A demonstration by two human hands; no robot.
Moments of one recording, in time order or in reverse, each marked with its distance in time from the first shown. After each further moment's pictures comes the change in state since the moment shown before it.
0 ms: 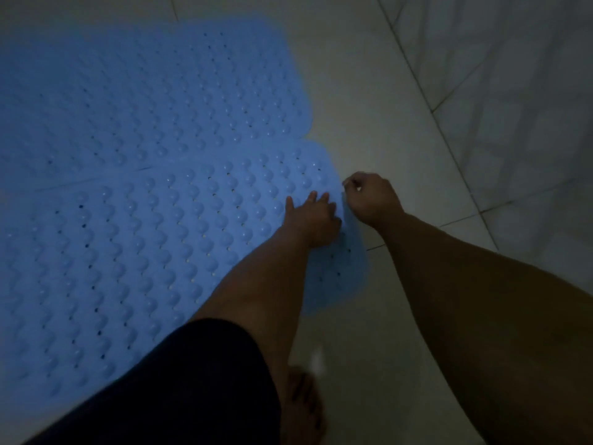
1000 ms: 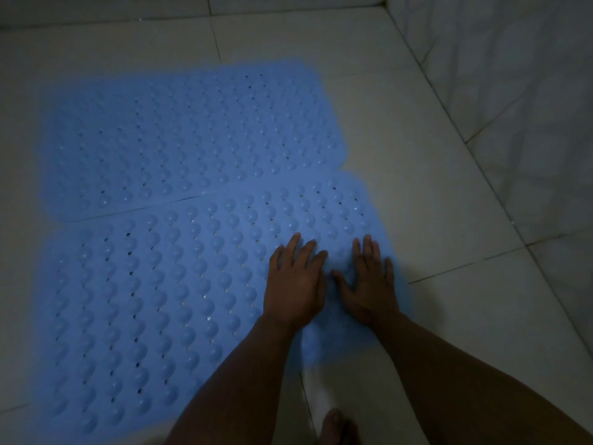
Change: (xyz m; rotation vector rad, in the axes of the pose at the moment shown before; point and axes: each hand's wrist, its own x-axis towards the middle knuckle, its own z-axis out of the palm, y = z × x) left_hand -0.094 -0.086 0.045 0.129 0.612 0.060; right_hand -0.086 -0.003 0.123 -0.224 -0.089 -0.032
